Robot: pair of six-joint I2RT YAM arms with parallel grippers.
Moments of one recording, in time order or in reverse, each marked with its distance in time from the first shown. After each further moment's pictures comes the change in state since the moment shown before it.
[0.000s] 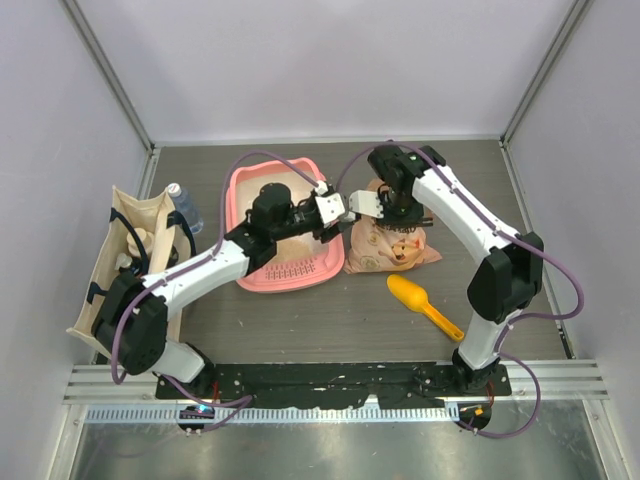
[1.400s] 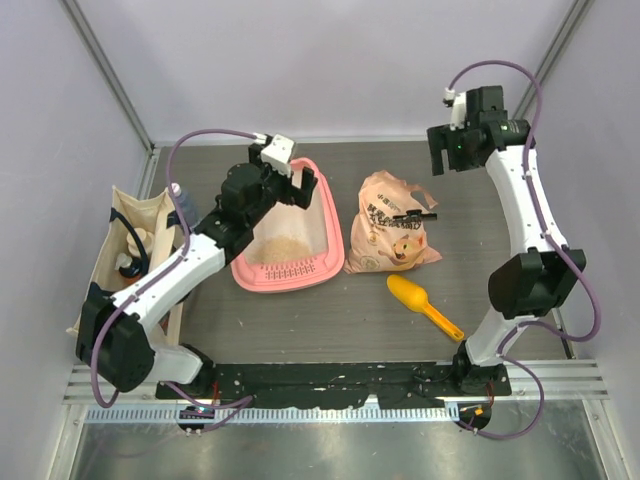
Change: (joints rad) left arm 0.113 -0.112 0.092 -0.159 -0.462 -0.406; right arm -0.401 -0.062 0.181 0.306 -0.155 0.929
